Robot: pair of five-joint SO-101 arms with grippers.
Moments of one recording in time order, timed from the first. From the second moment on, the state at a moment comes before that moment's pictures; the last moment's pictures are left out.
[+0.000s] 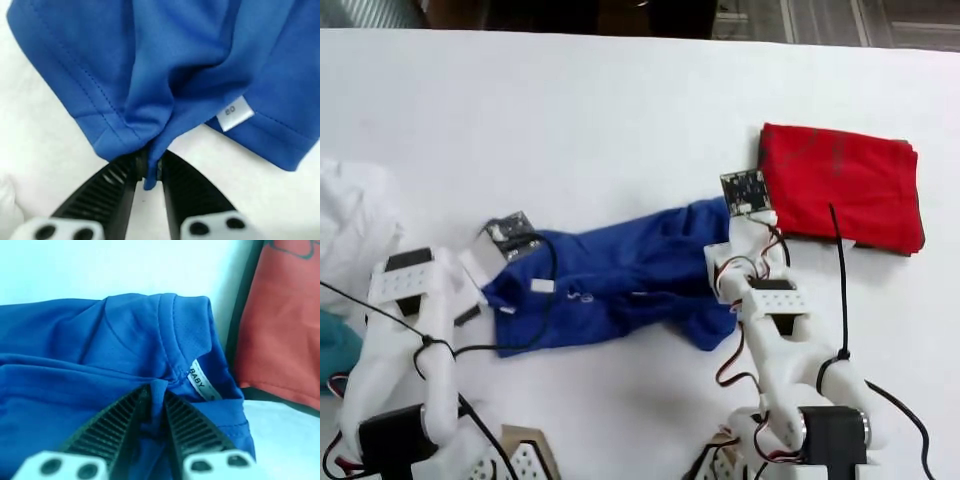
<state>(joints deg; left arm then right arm) -23.3 -19.3 54.6 53.5 -67.4 -4.8 -16.3 65.4 11.1 12.3</state>
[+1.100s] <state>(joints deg) -26.2 -19.3 21.5 77.1 -44.8 -9.1 -20.4 6.6 53.3 12.3</state>
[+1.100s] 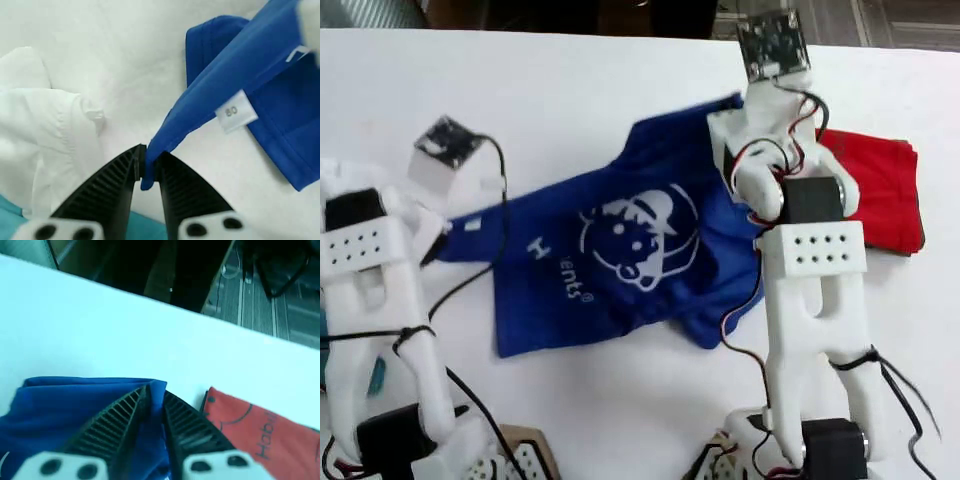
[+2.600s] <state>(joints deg) -24.4 -39.4 -35.7 101.3 -38.3 -7.0 -31.3 -42.9 94.9 6.9</state>
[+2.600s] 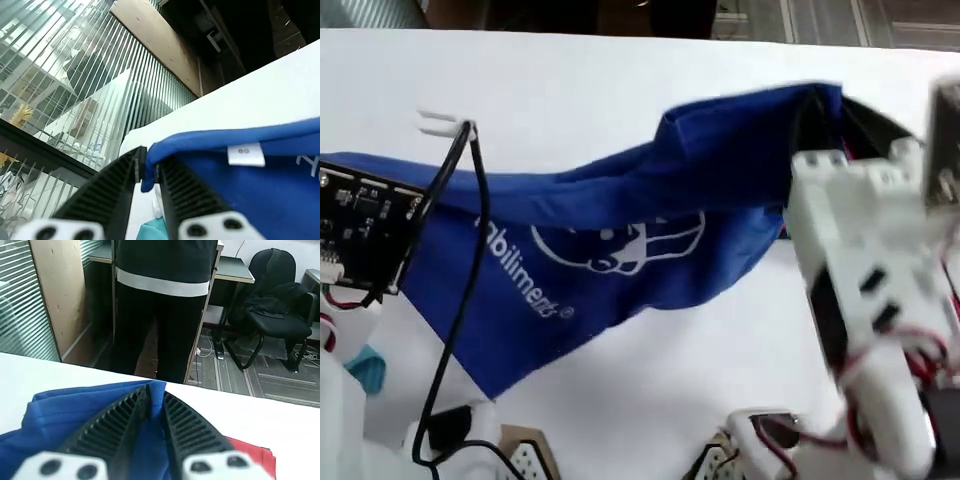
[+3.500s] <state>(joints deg) -24.4 -53.5 -26.8 101.3 -38.3 -12.2 -58.2 -15.2 98.2 6.9</state>
